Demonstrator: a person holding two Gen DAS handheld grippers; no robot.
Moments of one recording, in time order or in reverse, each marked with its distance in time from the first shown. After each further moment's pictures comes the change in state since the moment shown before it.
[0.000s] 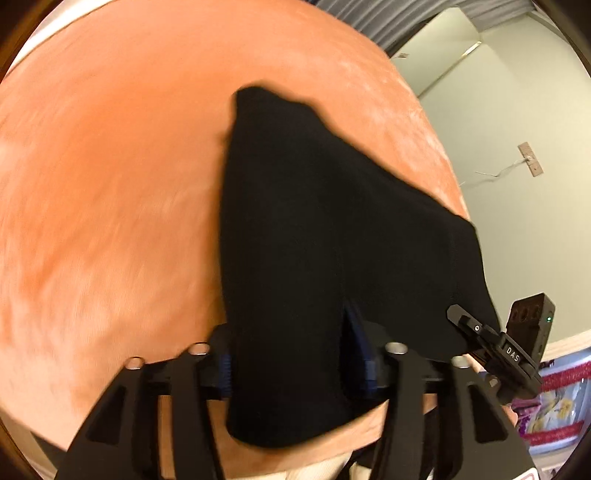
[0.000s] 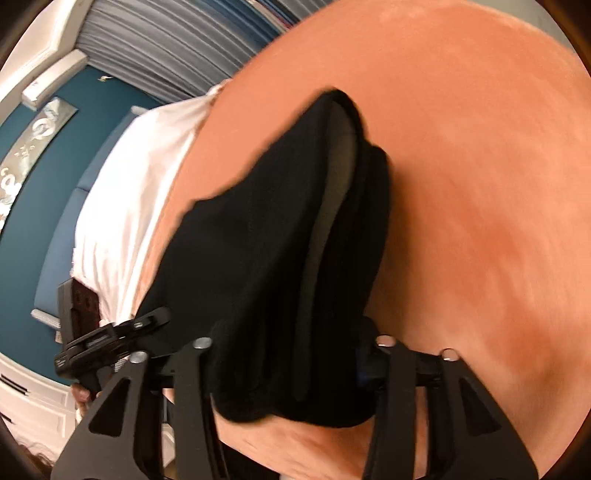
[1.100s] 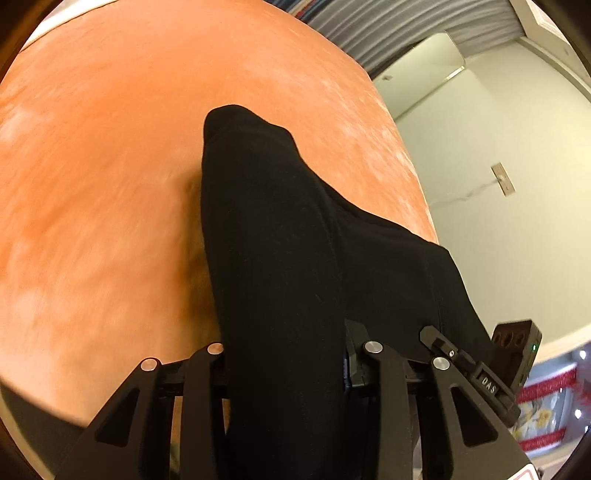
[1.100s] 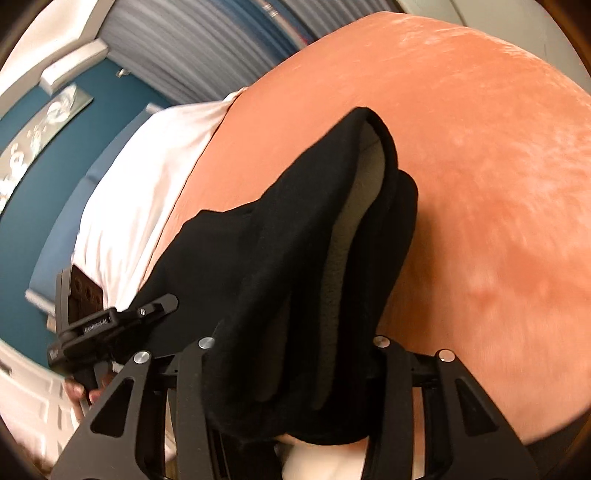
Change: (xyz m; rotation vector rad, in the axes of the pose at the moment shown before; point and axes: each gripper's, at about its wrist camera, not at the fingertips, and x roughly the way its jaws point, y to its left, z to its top) left arm -0.045 -0.002 -0.042 -0.025 -0.062 -0.126; right arm -0.045 0.047 -0.054 -0.143 -0.049 0.003
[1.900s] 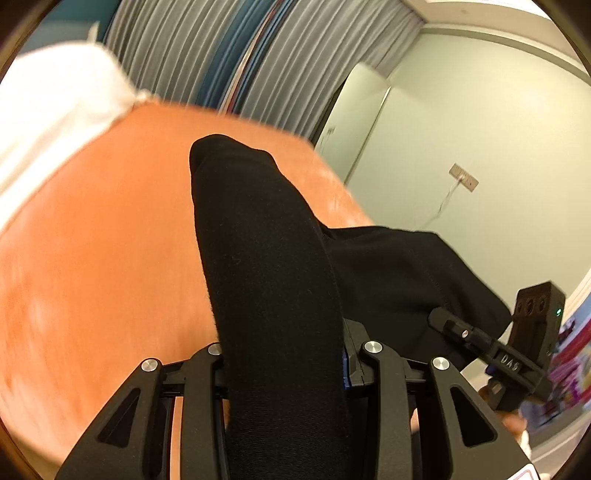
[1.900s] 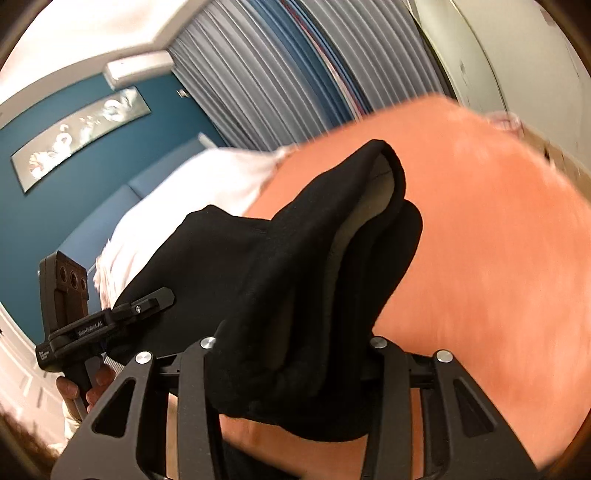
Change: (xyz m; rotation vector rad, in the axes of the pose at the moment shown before) left arm -0.099 -0.104 0.068 0.365 -0.346 0.034; right arm -0.068 0.073 0.105 -0.229 -0.326 0.080
